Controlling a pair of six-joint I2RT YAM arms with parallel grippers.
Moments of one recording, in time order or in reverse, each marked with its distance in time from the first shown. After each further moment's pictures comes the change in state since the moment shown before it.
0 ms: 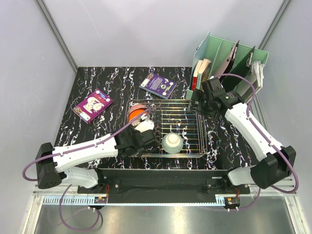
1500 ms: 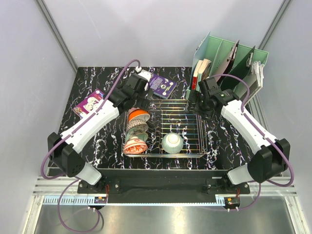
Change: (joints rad) left arm 0.520 0.251 0.436 0.350 0.257 0.430; right arm -0.003 0.061 -0.008 0.029 -0.043 -0.019
